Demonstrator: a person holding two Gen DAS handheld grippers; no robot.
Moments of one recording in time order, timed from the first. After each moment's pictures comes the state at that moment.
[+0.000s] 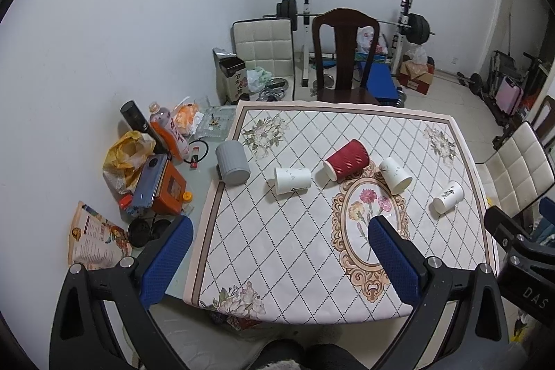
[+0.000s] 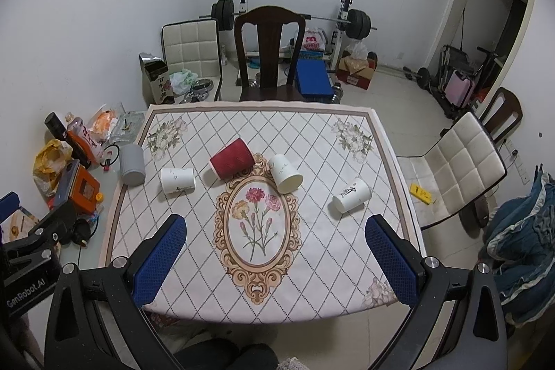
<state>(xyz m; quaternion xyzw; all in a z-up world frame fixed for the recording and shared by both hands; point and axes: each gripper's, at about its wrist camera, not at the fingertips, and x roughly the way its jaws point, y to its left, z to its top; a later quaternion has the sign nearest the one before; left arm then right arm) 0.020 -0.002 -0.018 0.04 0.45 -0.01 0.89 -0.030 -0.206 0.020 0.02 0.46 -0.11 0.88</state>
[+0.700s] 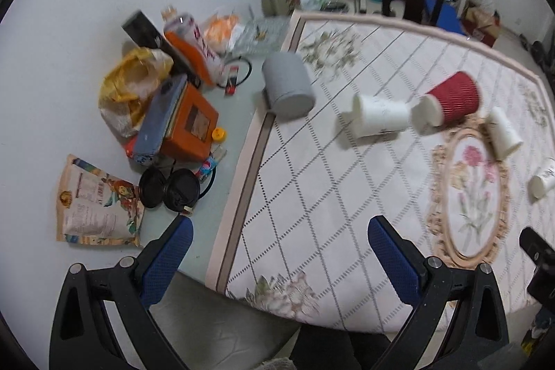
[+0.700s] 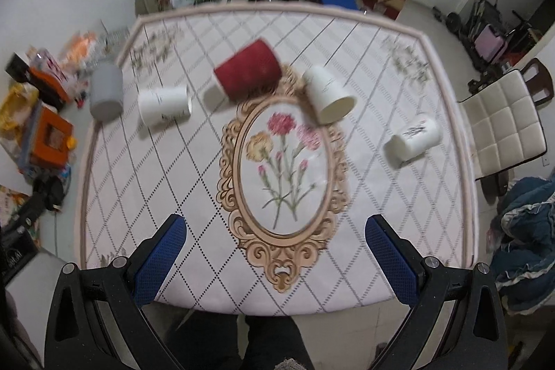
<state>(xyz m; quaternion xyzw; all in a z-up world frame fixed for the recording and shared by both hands) 0.105 0.063 -0.194 0.07 0.57 0.10 0.81 0.078 -0.184 -0.178 0.03 0.61 -0.08 0.79</state>
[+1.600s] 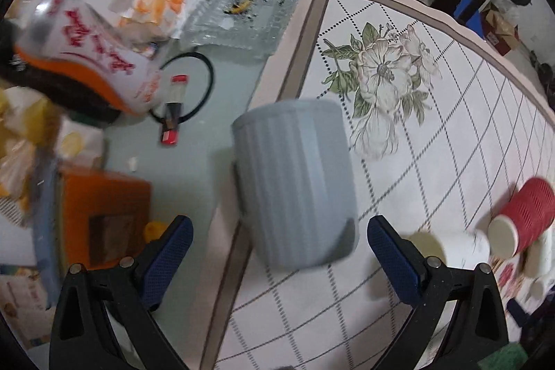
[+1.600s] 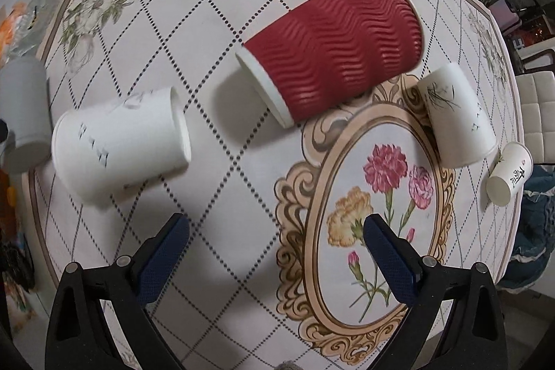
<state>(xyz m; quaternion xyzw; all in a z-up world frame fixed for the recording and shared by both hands) 0.339 0.131 -0.327 -0.02 0.65 0.06 0.75 0.263 -0.109 -0.346 0.03 0.71 -0.12 0.69</state>
